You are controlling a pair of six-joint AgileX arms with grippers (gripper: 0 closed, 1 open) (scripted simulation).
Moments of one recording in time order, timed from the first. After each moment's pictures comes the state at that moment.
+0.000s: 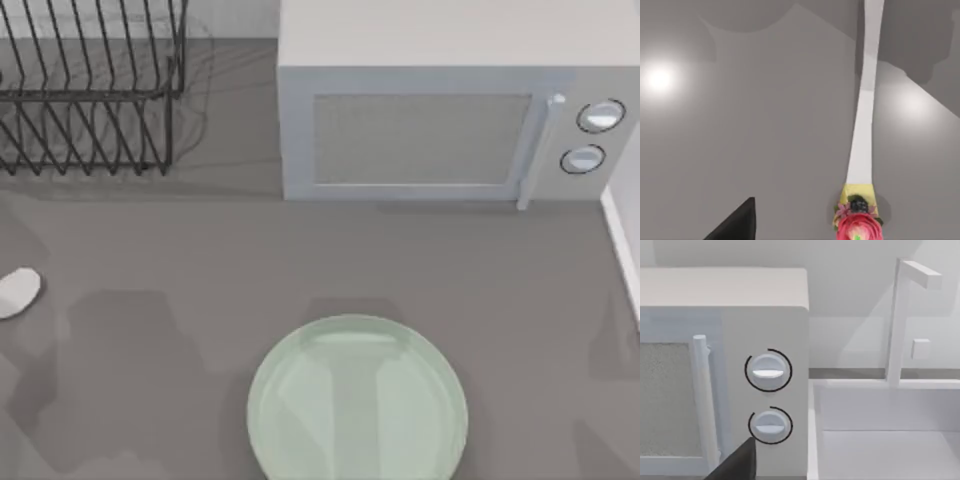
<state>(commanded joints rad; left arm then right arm) 0.32 1.71 1.19 -1.05 -0.01 1.07 0.00 0.00 0.00 0.00 0.00 0.00</state>
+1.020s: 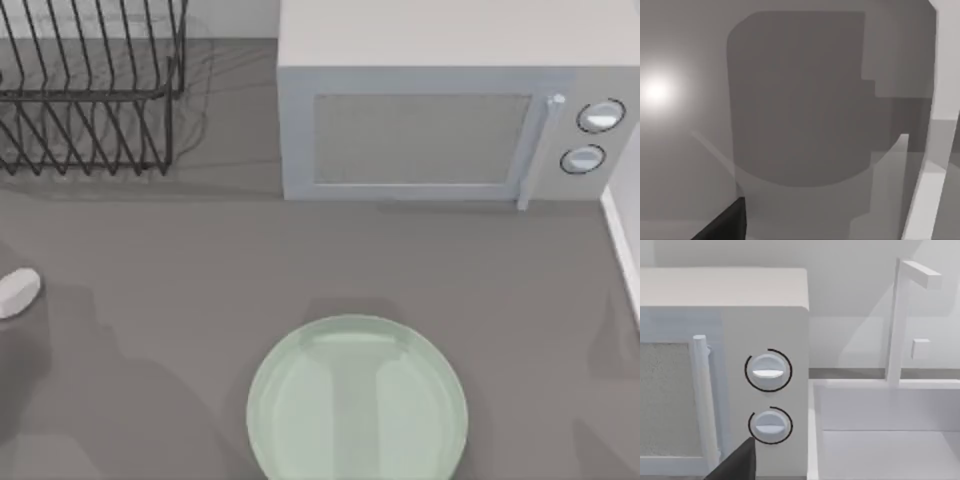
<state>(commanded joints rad) 0.32 1.89 0.97 -0.65 -0.01 1.08 0.00 0.00 0.00 0.00 0.00 0.00</state>
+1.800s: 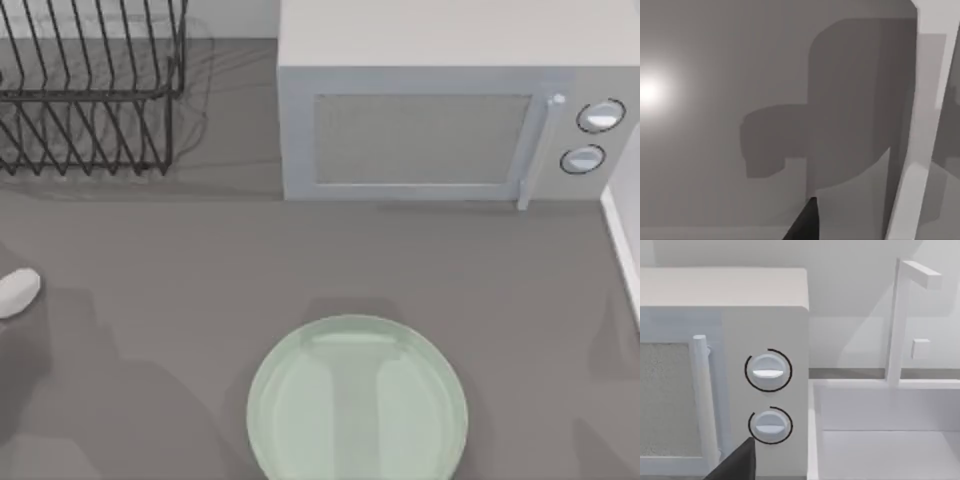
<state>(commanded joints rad) 0.32 1.89 0.97 -0.65 -0.01 1.08 0.00 0.00 0.00 0.00 0.00 0.00</state>
